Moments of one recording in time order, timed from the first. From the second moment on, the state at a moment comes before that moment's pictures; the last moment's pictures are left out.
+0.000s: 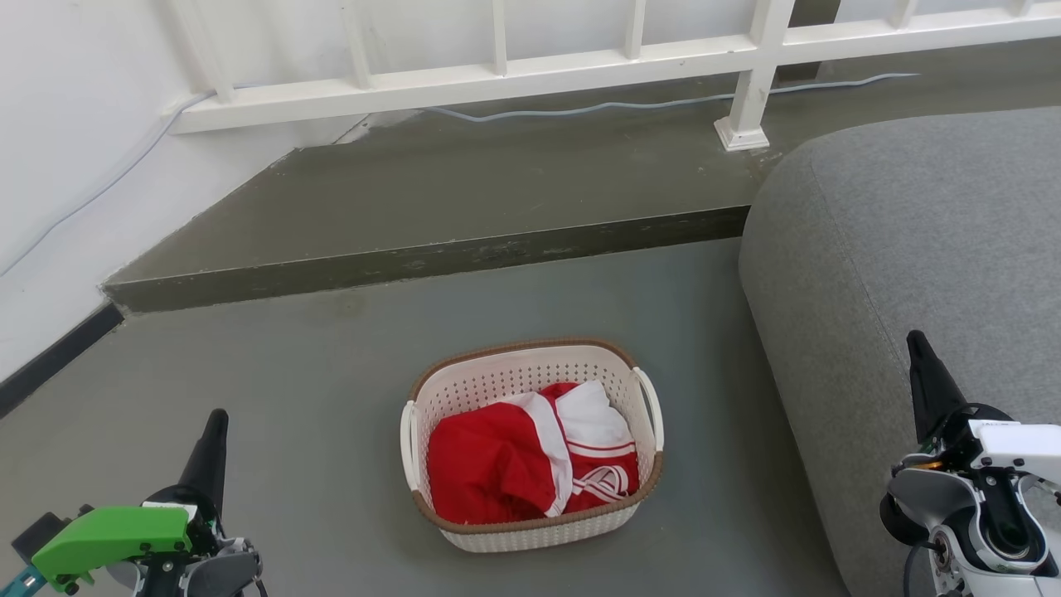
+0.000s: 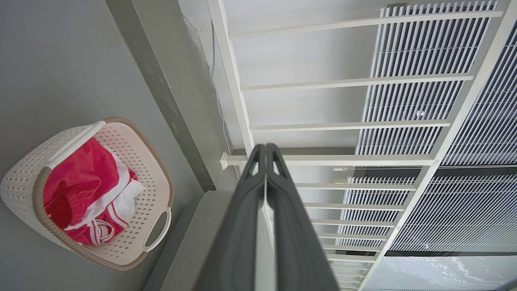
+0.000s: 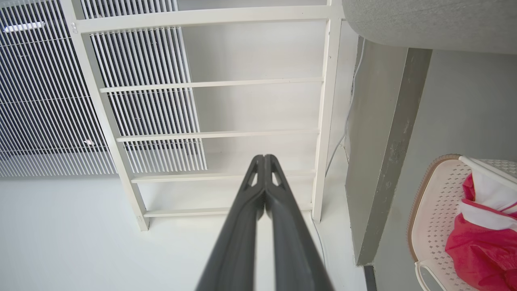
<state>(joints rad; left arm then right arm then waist) -0.04 0.09 0.00 0.27 -1.67 -0.11 0.05 -0.05 -0.08 -0.07 0.27 1.66 0.11 0.06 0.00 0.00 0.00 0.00</state>
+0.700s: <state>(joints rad) -0.04 0.09 0.00 0.27 -1.67 -0.12 0.05 -0.05 -0.08 -0.07 0.28 1.66 0.11 0.06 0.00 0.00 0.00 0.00</state>
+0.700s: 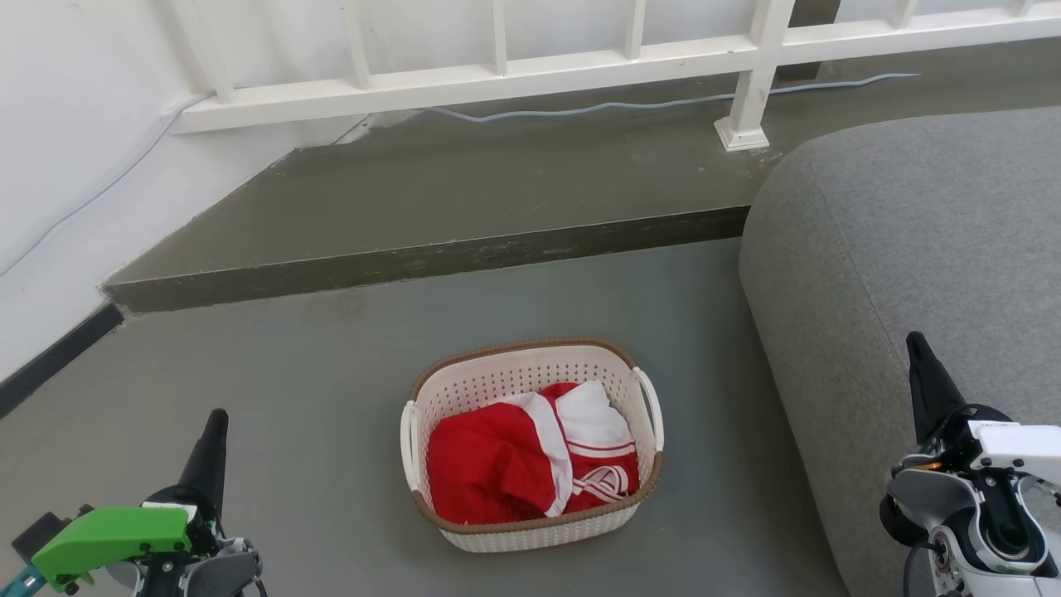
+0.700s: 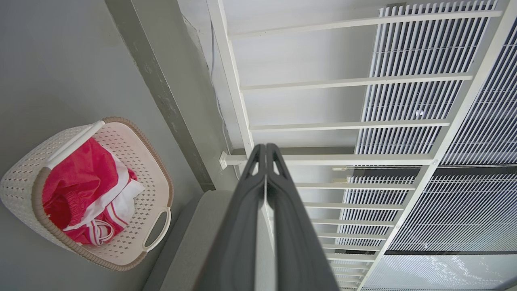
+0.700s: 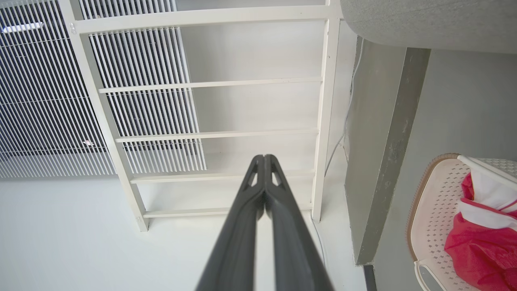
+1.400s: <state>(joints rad) -0.05 0.09 0.00 0.28 -1.67 -0.12 0.05 -0.05 -0.08 -0.07 0.28 1.66 0.11 0.06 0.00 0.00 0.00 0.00</state>
